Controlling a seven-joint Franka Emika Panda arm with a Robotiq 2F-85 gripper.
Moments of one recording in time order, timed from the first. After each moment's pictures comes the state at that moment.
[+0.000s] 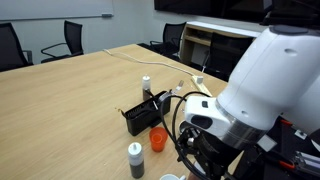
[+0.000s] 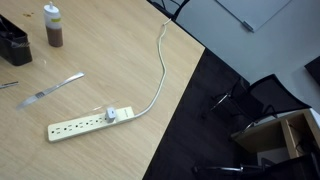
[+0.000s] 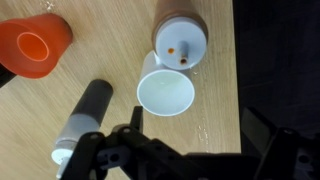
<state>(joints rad) 0.50 0.33 0.34 -2.35 -0.20 2.95 -0.21</state>
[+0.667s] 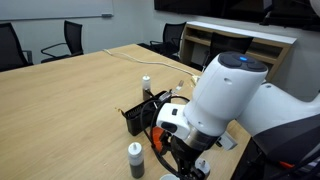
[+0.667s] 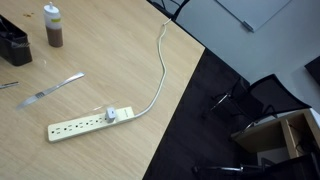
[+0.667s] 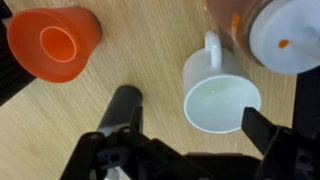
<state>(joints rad) 0.58 0.52 0.18 -2.17 -0.33 2.95 -0.15</state>
